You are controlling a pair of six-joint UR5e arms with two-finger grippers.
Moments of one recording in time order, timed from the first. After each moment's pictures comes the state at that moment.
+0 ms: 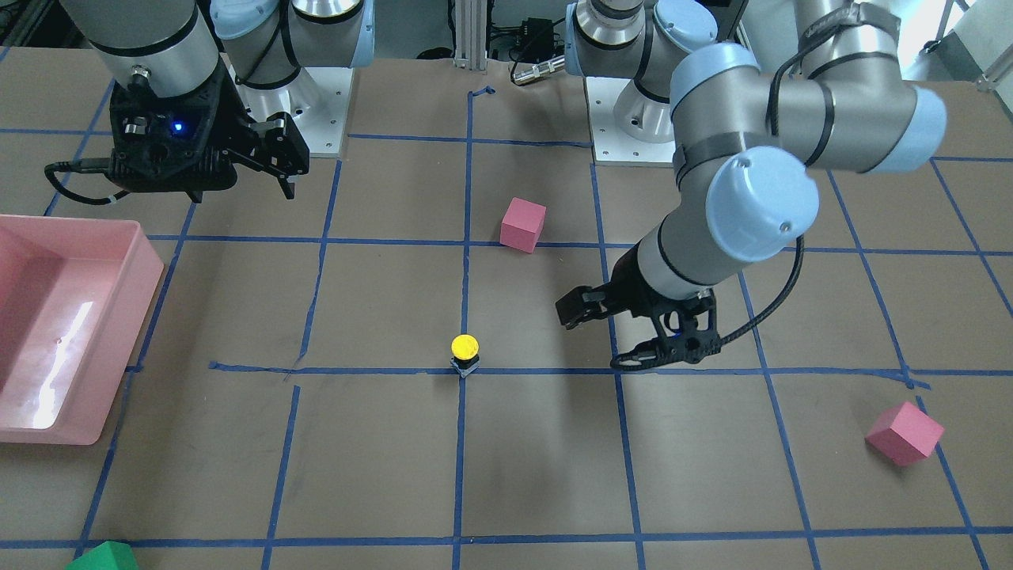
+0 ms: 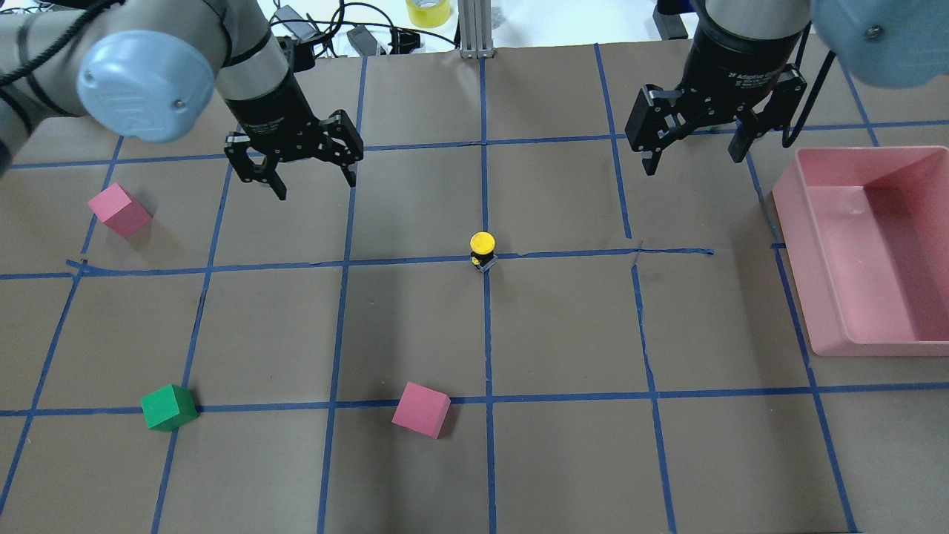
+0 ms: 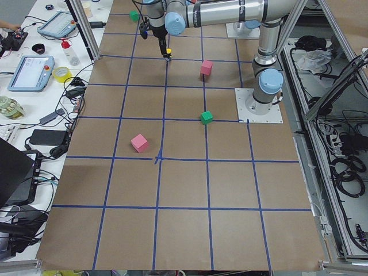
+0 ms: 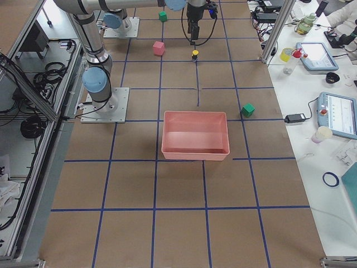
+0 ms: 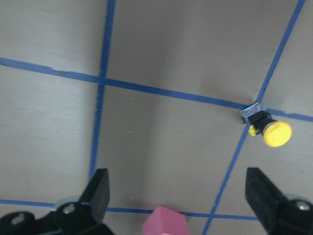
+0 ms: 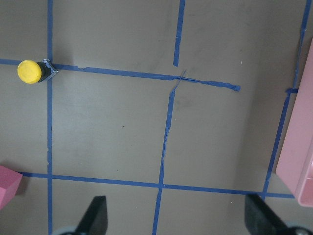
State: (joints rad) left arm -1.59 -1.75 -1.51 -1.55 1.54 -0.10; right arm 1.61 -1.51 1.47 -1.45 -1.59 -0.10
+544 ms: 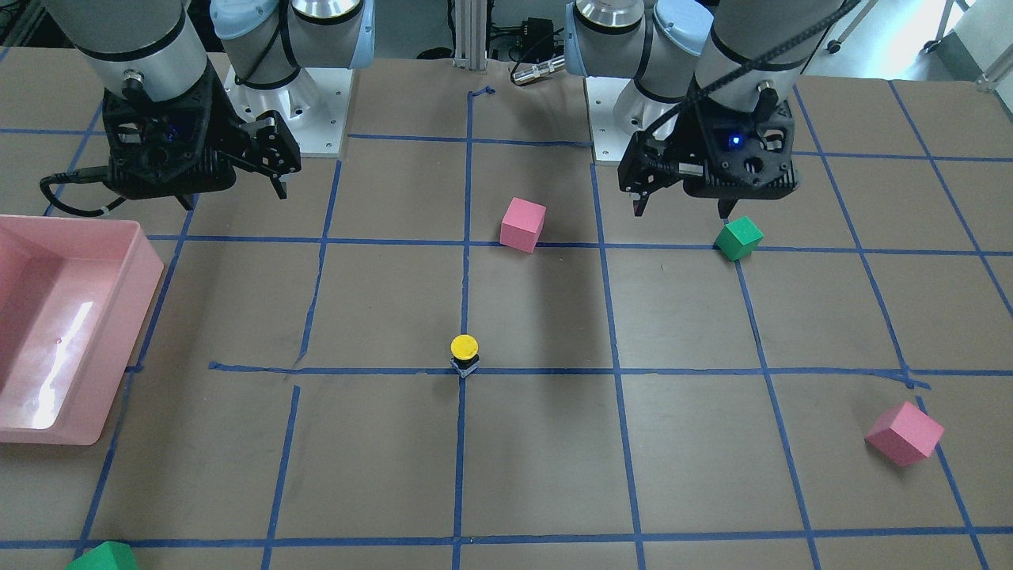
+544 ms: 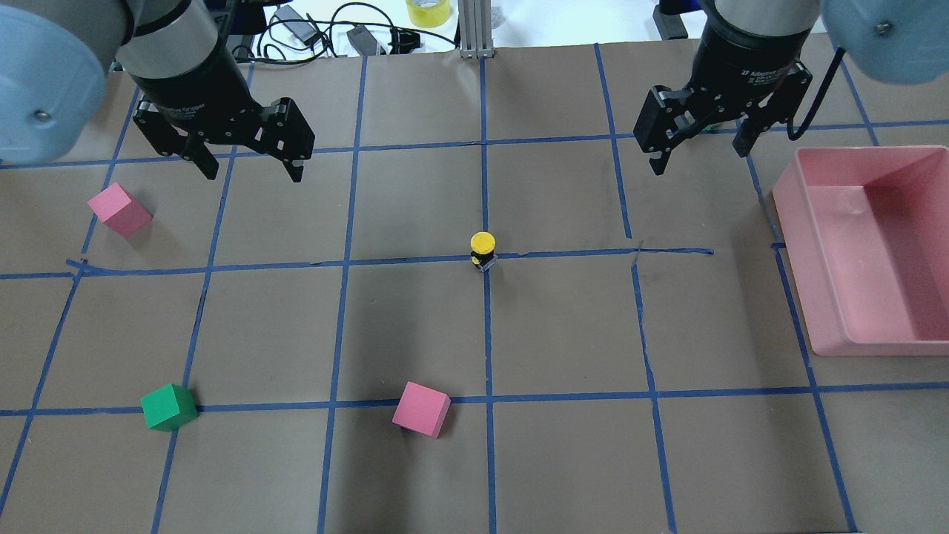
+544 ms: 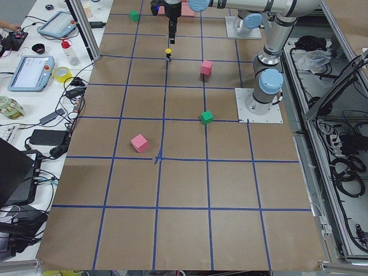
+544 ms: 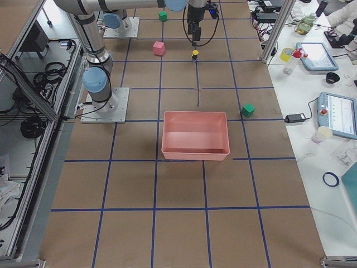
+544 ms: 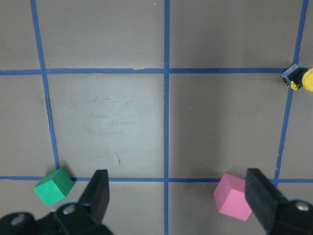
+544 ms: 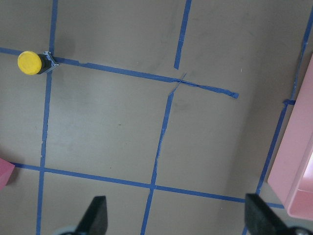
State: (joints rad) left arm -1.62 -1.57 -1.52 -1.58 1.62 0.03; right arm 1.60 -1.52 1.47 -1.45 -1.59 -0.16
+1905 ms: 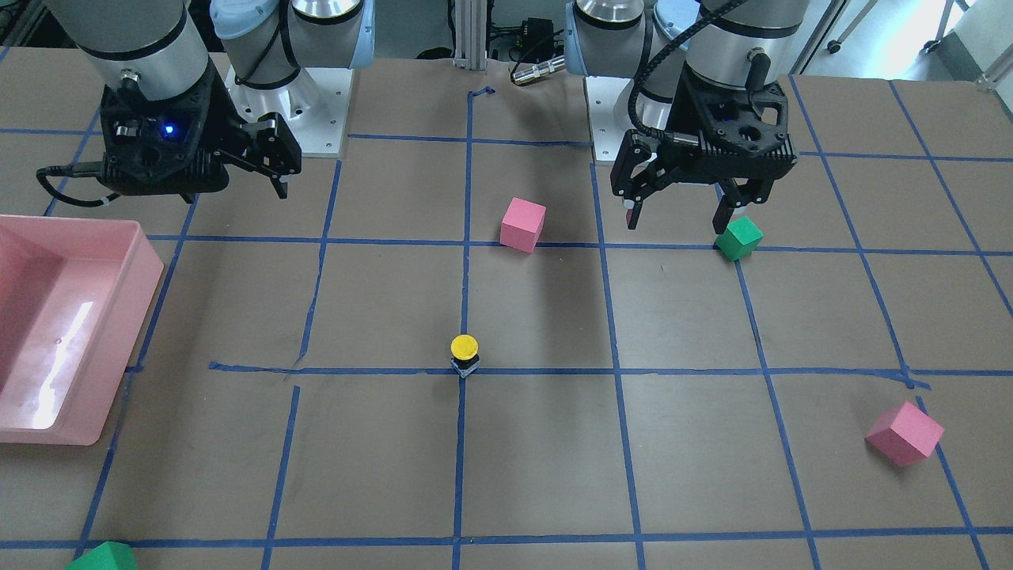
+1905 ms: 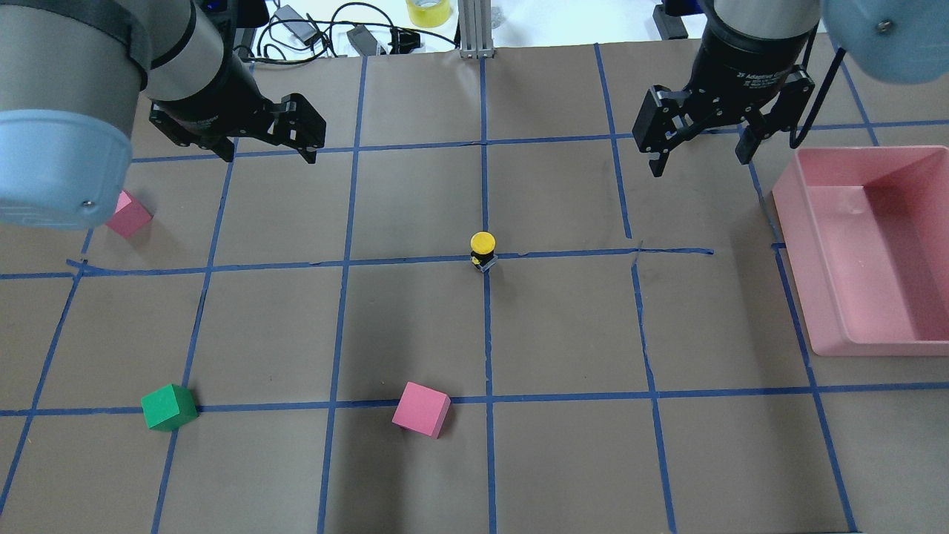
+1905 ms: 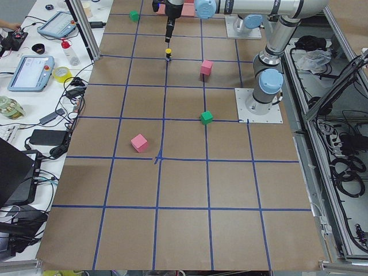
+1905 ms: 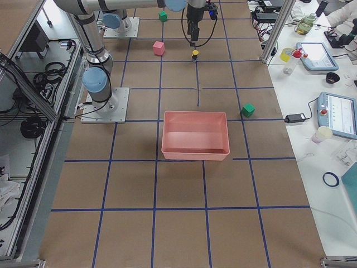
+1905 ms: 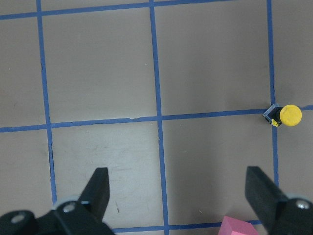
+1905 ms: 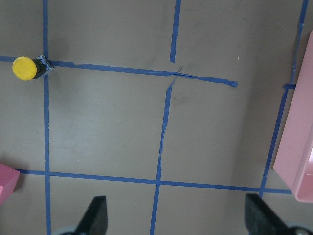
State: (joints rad) left arm -1.62 -1.53 -1.65 -1.32 1.59 0.01; right arm 1.60 -1.52 1.47 -1.43 -1.59 -0.08
